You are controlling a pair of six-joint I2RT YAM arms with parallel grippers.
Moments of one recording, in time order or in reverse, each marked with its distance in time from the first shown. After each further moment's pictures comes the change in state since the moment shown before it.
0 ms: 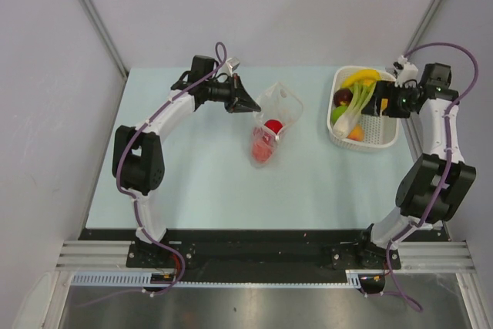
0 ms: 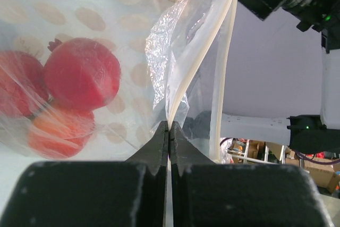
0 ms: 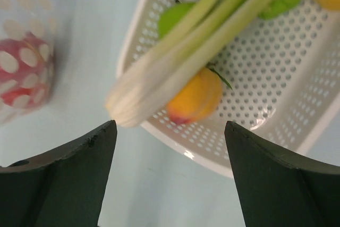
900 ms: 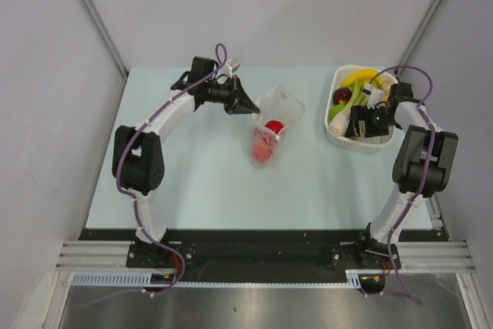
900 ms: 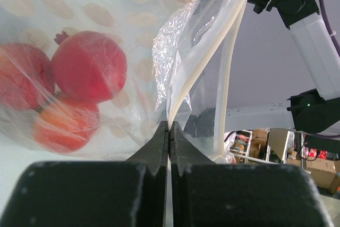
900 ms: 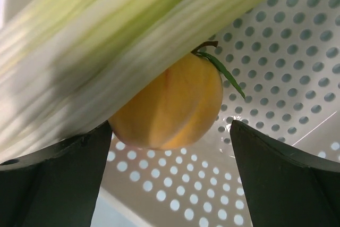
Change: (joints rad) left arm 0.001 0.000 0.000 -0.038 -0.009 0.028; right arm 0.071 0.261 -0.132 0.089 0.119 -0.162
